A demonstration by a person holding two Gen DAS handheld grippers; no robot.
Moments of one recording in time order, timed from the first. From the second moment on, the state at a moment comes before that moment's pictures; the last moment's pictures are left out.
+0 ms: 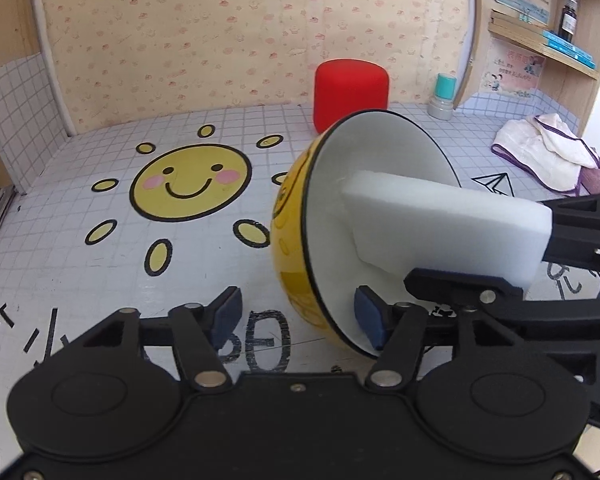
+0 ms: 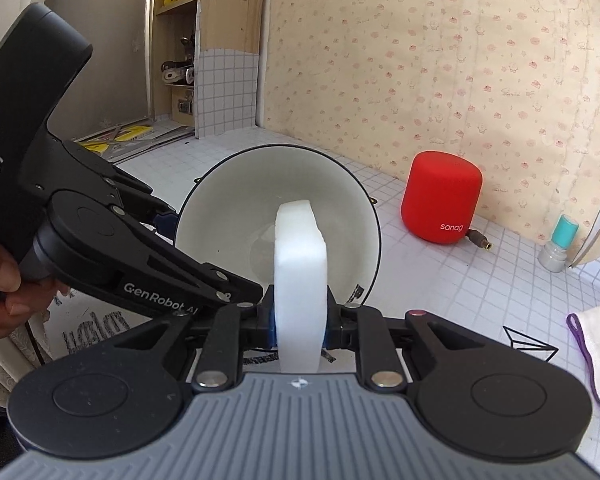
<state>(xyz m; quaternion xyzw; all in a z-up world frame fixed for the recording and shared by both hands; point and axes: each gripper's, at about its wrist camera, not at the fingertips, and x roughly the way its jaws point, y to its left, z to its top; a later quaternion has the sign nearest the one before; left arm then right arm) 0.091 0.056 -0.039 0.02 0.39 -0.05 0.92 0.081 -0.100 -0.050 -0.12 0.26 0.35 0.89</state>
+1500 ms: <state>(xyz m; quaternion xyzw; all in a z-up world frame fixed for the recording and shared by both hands) 0.087 0.047 -0.030 0.14 0.38 -0.13 0.90 0.078 -0.105 -0.034 -0.12 0.22 0.35 0.90</state>
